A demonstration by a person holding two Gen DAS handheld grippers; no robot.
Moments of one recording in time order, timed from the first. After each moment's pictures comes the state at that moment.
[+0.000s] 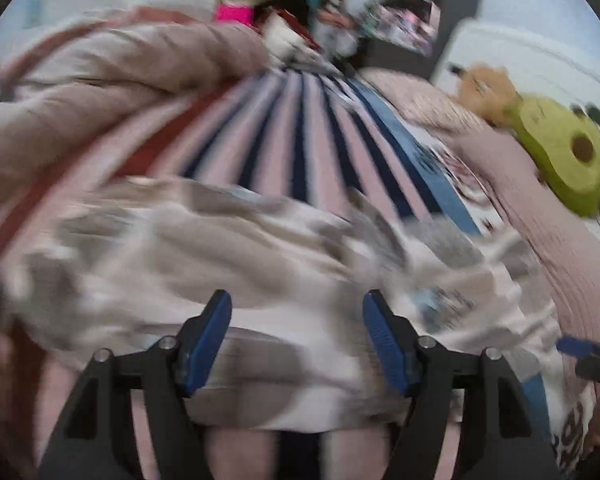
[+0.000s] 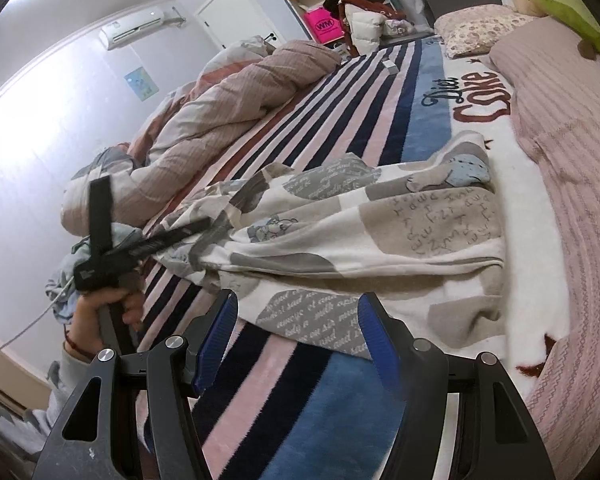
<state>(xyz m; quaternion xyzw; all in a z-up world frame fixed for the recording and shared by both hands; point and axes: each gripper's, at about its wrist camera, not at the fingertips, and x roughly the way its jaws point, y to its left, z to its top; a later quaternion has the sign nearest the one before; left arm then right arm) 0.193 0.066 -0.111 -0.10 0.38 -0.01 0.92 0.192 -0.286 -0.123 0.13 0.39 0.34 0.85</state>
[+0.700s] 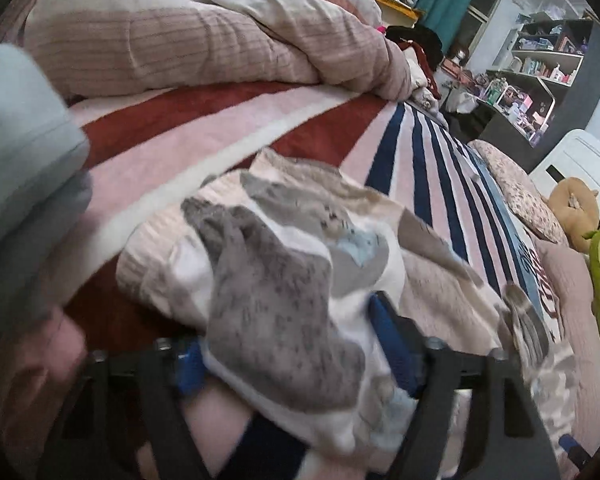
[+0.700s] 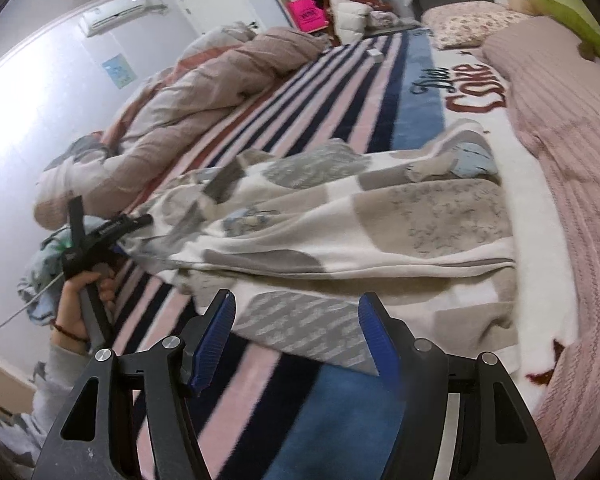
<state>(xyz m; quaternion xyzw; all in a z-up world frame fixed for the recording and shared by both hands) 0.200 0.198 -0.164 -0.25 0.36 0.13 0.89 0.205 -0.270 -0.140 0.12 0.42 0.29 0.85</state>
